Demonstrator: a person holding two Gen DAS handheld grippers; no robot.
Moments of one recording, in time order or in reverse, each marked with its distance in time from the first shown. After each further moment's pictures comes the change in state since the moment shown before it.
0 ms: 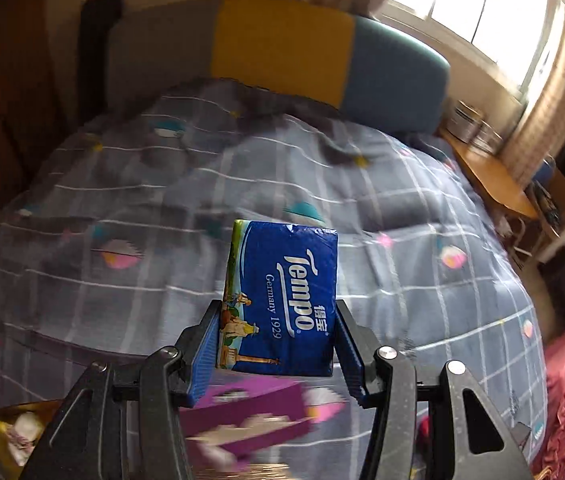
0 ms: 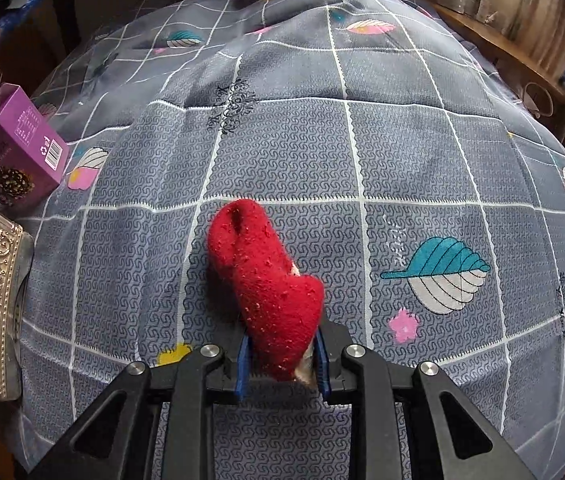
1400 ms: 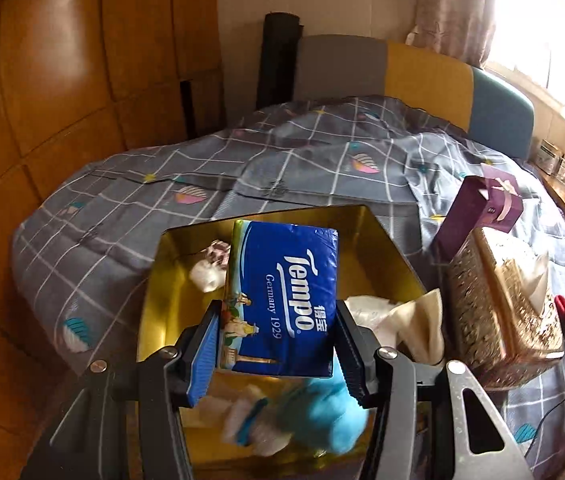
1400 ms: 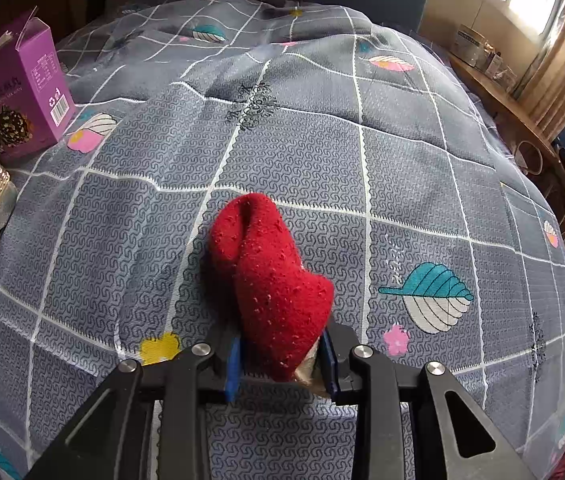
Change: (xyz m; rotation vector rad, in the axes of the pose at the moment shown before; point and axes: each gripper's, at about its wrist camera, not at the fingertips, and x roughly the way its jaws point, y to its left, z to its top) left arm -0.151 0.217 -0.306 -0.171 -0.193 0.324; right arm -0.001 0.021 -0.010 -0.175 -0.080 -0.129
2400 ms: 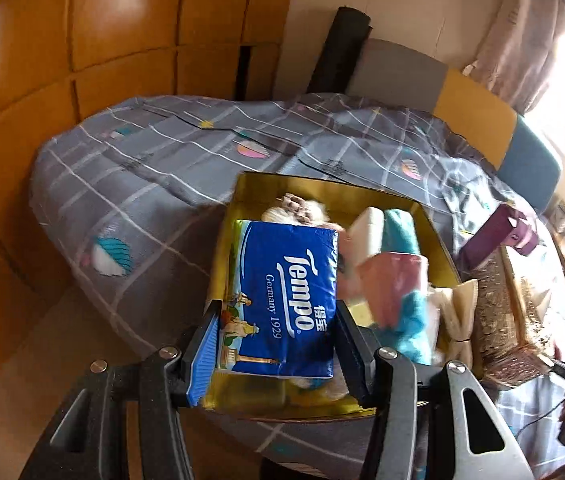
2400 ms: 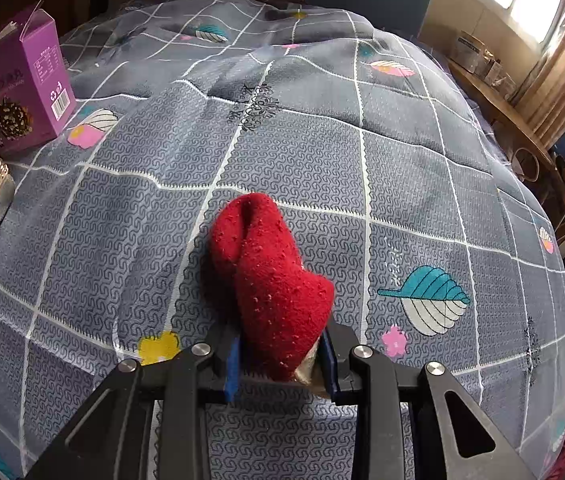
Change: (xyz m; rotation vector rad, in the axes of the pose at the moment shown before) left arm -0.010 0.077 -0.039 -0.246 0.075 -0.045; right arm -0.002 0.002 -0.001 -0.022 -0.007 -0.020
